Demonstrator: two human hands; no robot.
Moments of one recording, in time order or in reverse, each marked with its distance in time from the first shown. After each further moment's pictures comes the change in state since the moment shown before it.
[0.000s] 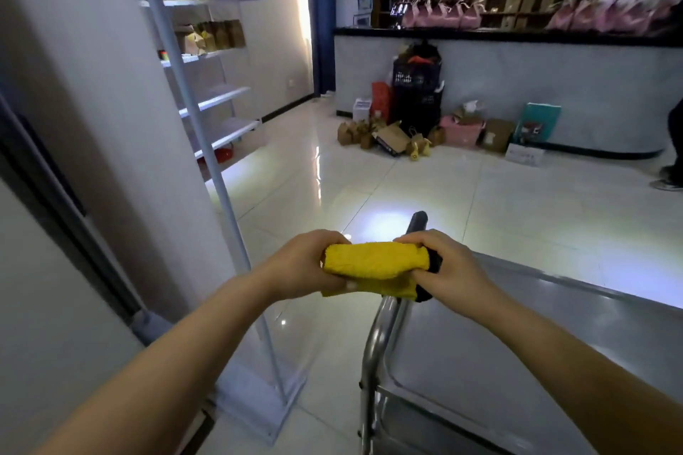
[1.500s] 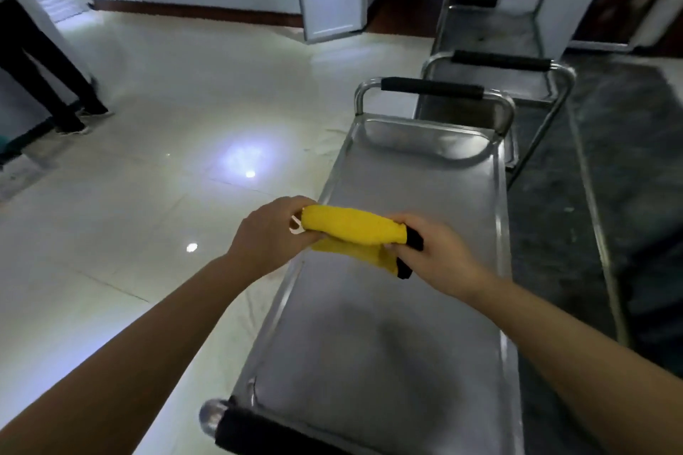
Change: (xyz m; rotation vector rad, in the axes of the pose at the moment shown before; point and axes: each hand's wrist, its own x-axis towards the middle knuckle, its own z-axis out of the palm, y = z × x) left_hand 0.518 0.079 0.231 -0.011 -0.782 1.144; right_hand 0.060 0.182 -0.059 -0.390 1.154 1.116
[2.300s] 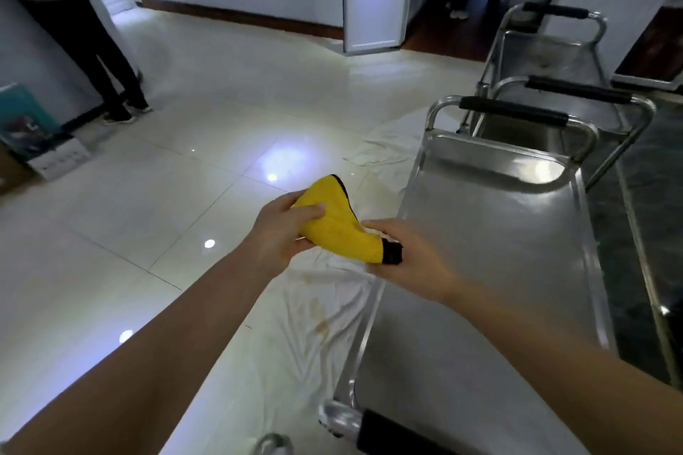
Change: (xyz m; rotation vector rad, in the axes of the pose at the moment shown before) left_hand -0.041 -0.123 -0.109 -1.217 0.117 -0.623; right_hand 0.079 -0.102 0.162 0.039 -0.140 -0.047
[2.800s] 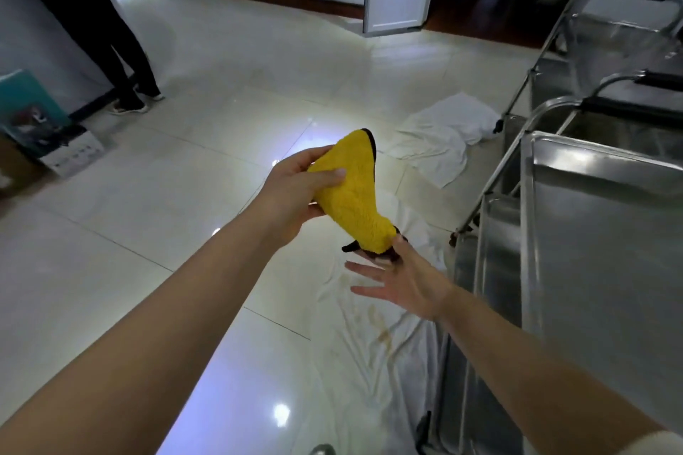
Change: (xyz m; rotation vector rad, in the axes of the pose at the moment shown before) left_hand 0.128 0.123 -0.258 0.048 -0.199 0.129; right_hand 0.210 -0.099 0.230 1.300 -0.248 0.509
